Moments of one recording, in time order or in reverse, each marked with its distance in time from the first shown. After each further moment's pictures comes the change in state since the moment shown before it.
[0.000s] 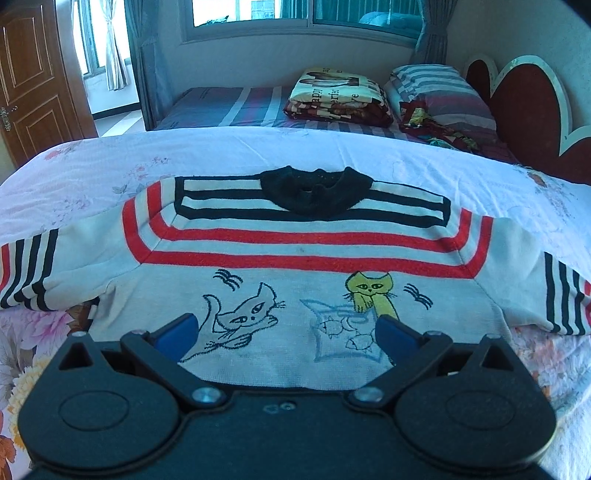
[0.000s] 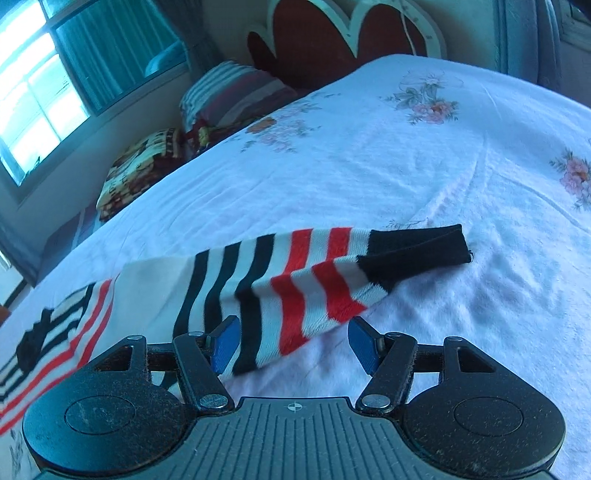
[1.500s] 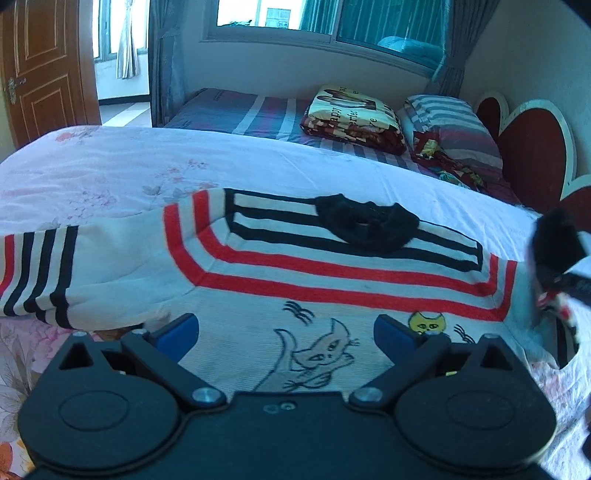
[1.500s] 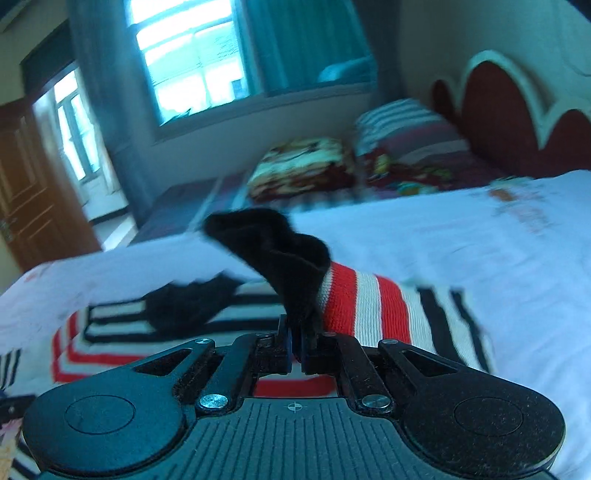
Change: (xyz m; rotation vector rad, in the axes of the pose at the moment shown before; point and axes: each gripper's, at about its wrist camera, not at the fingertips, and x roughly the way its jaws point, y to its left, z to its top) left arm 0.012 0.097 0.020 -0.117 -0.047 -0.084; right arm 0.013 0.271 -0.080 -0.460 -0.076 0.323
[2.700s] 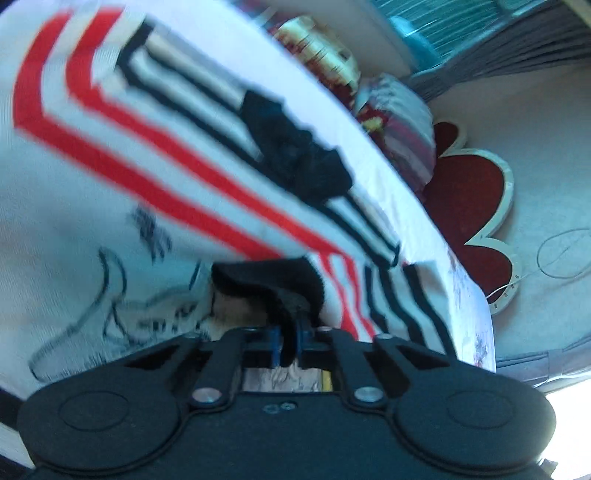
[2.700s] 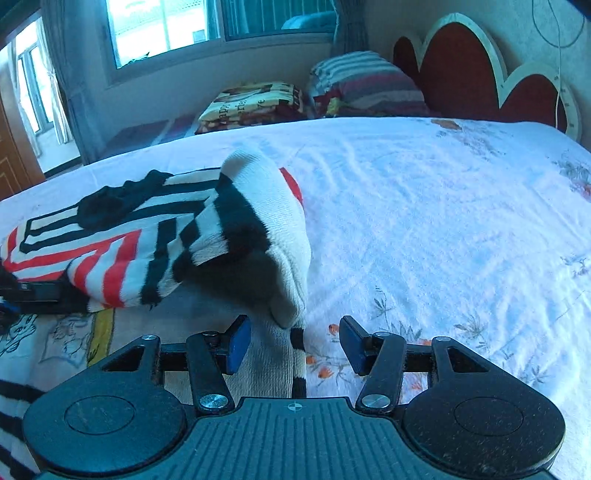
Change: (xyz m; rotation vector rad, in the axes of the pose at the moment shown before) left arm 0.111 -0.012 -0.011 -0.387 0.234 -0.484; right arm -0.006 -0.056 -0.081 0.009 0.145 -0.193
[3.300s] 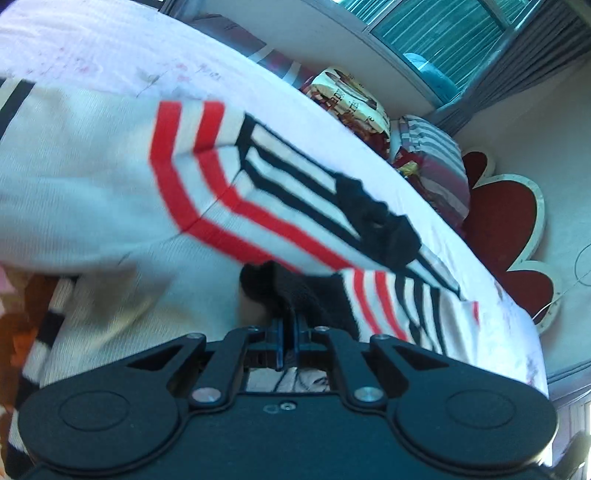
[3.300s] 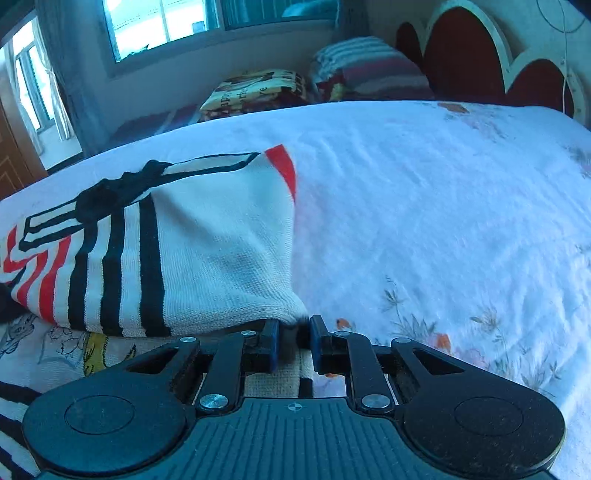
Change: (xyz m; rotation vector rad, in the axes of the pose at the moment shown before) left arm -0.054 0.055 0.015 0.052 -0.139 0.161; right arm 0.012 -0.005 0.001 0.006 0.046 0.024
